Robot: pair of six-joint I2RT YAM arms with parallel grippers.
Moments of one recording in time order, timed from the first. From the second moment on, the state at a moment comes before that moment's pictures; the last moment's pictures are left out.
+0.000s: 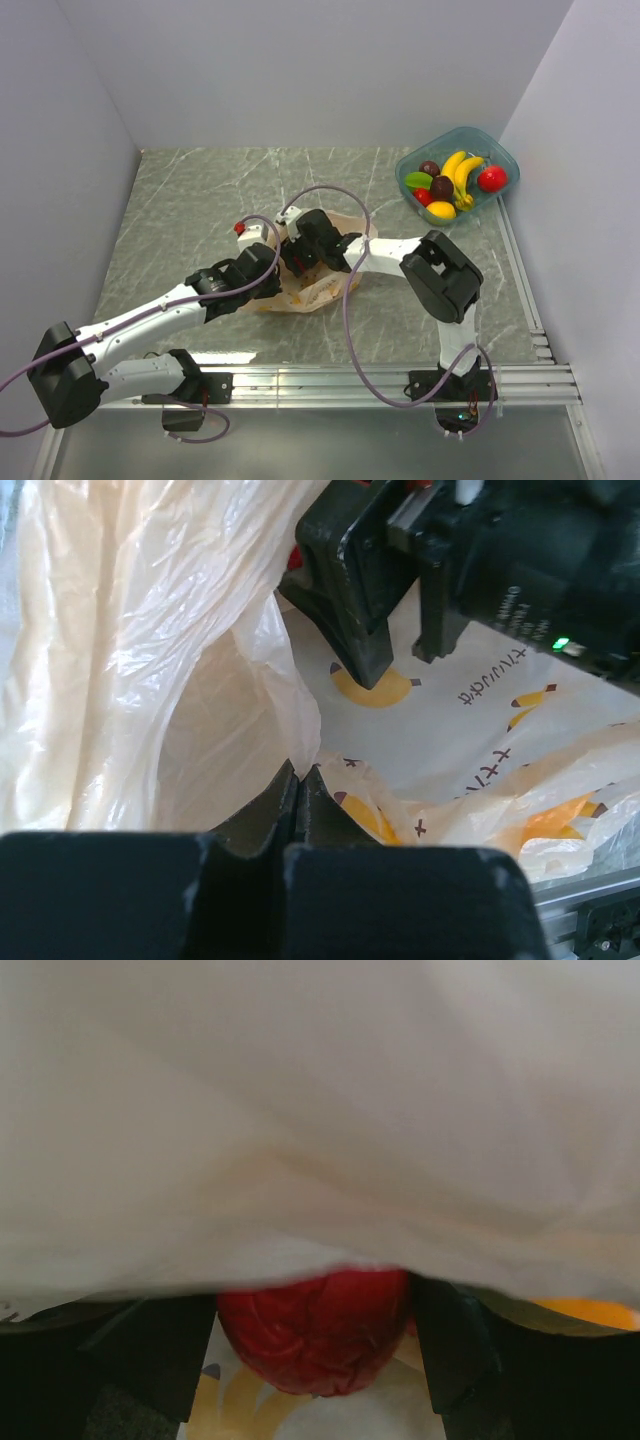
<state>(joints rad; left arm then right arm) -0.84 1.10 0.74 -0.45 -0.35 -0.85 0.82 1.95 1.19 0.04 -0.07 -0.03</state>
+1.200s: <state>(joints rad) -0.84 1.04 0.70 -0.45 -0.34 -0.86 0.53 1.25 1.05 0.02 0.13 0.06</state>
